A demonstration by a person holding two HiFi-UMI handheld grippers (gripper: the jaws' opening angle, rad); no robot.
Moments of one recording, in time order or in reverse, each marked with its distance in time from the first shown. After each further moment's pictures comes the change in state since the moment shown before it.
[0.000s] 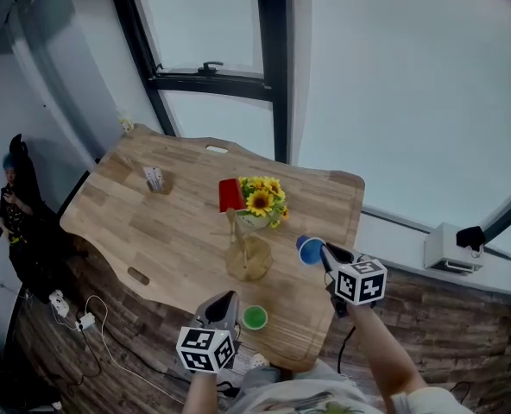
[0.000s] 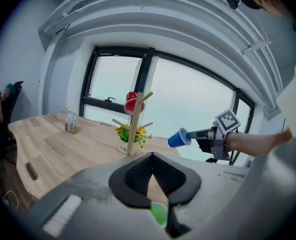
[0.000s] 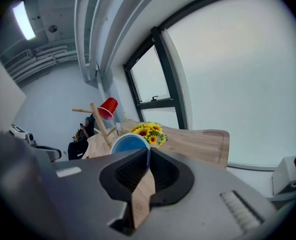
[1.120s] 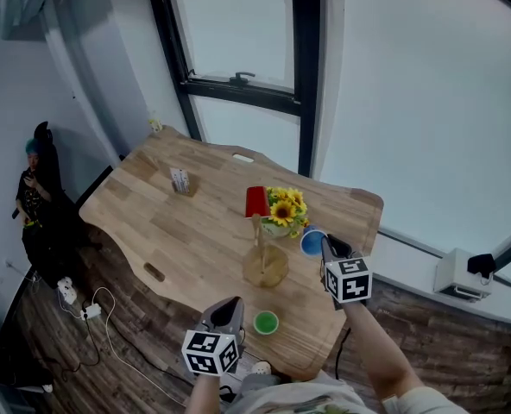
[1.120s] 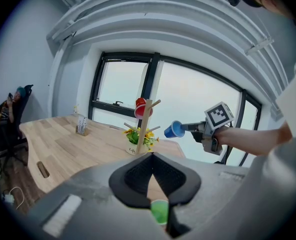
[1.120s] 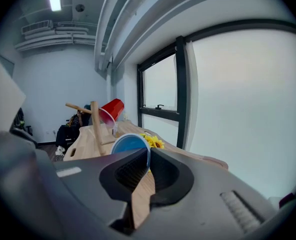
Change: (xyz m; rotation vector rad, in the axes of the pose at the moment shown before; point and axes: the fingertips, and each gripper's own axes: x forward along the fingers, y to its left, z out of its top) left arm -0.027 0.014 0.003 -0.021 -0.039 0.079; right arm 0.038 0.036 0.051 -0.269 -0.063 -0.076
